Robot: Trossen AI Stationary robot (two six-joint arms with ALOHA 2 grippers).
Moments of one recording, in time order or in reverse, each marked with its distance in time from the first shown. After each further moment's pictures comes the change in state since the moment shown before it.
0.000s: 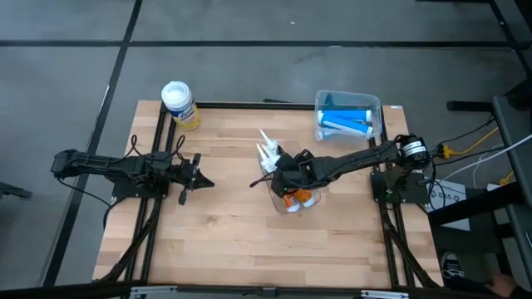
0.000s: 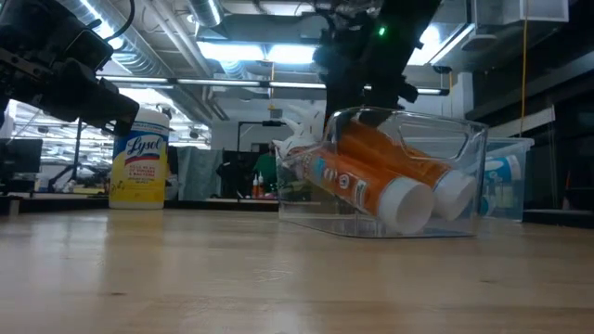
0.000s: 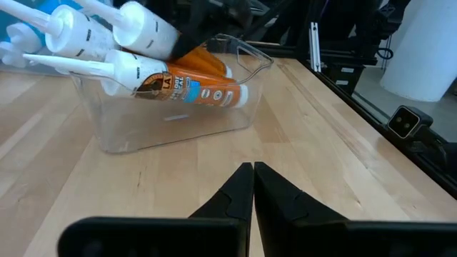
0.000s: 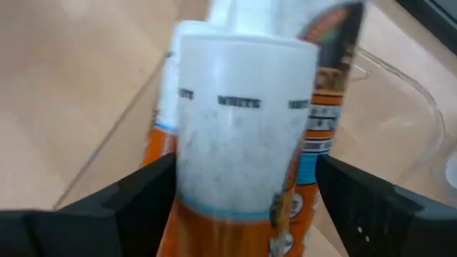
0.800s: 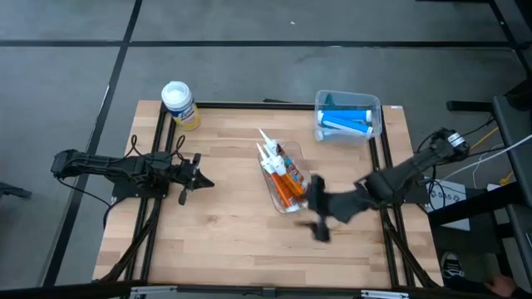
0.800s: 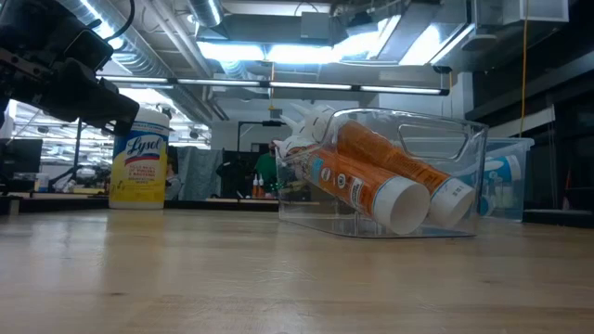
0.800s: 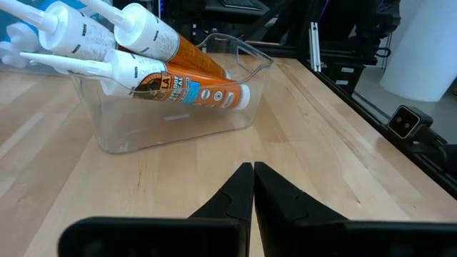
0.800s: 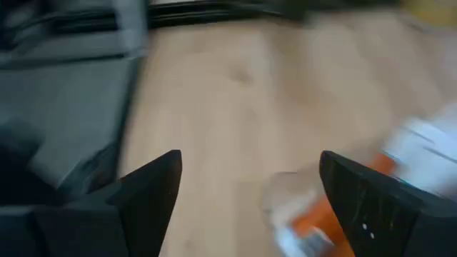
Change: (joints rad) left arm 0.000 0.000 0.000 0.000 0.000 0.000; right arm 0.342 -0.380 -0.063 0.191 -0.162 -0.326
